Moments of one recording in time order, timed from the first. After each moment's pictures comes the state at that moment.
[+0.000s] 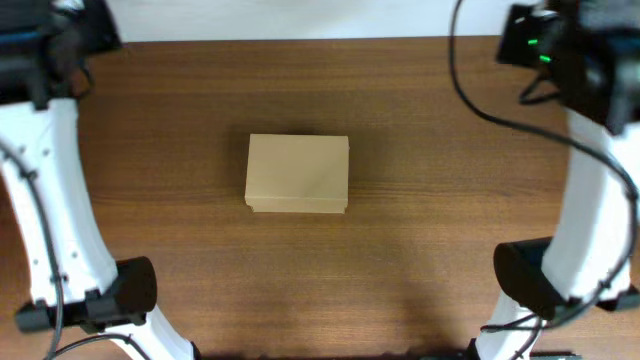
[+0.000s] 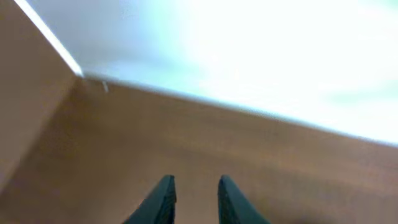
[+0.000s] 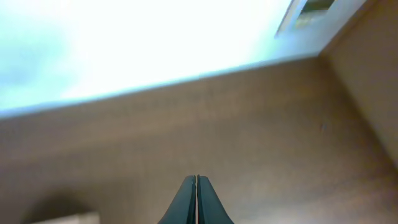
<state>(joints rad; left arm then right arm) 0.14 1.91 2.55 -1.25 -0.08 -0.08 0.12 1.98 2.93 -1.63 0.31 0.23</state>
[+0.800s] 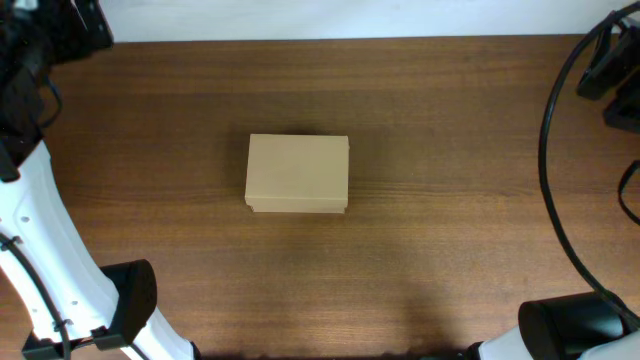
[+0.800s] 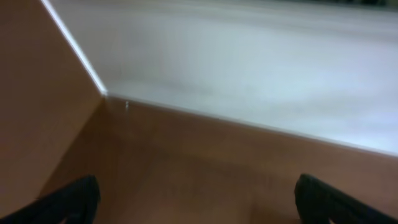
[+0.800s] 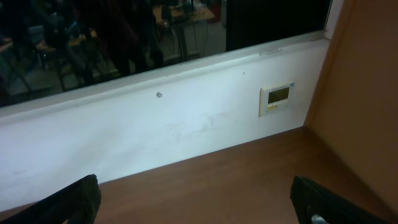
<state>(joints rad) 0.14 1.90 2.87 -1.49 -0.11 -0.06 0.12 1.71 3.11 -1.65 0.31 0.22</state>
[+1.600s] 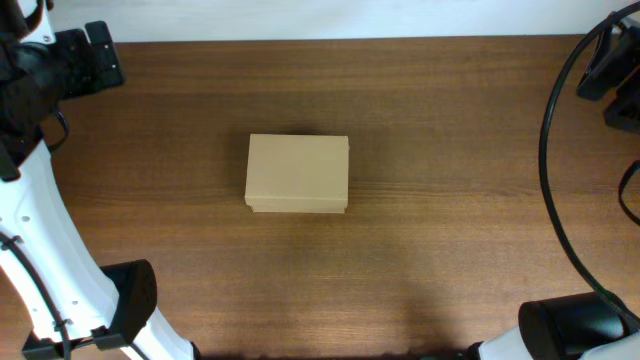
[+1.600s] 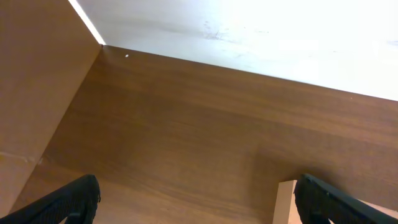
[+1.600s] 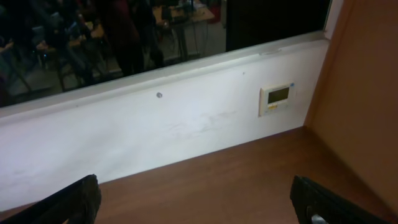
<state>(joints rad) 0.14 1.90 2.87 -1.68 -0.12 -0.06 0.12 1.71 3.10 -1.65 0.31 0.22</state>
